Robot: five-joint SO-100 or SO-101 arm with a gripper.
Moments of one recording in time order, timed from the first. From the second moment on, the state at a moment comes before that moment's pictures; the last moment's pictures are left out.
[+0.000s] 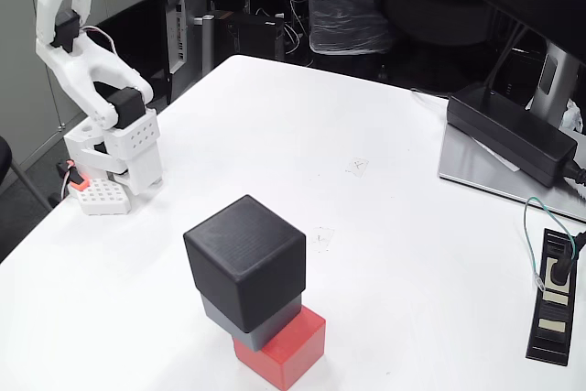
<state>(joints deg) 7.2 162.0 96.4 81.3 -3.6</state>
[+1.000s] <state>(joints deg) -10.3 191.0 163.0 55.0 -2.2</state>
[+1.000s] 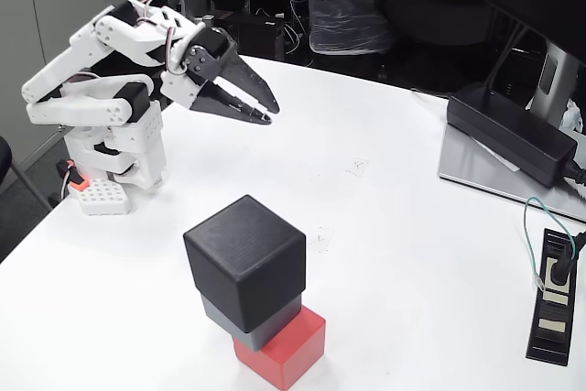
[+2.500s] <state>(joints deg) -10.0 191.0 177.0 40.0 3.3</state>
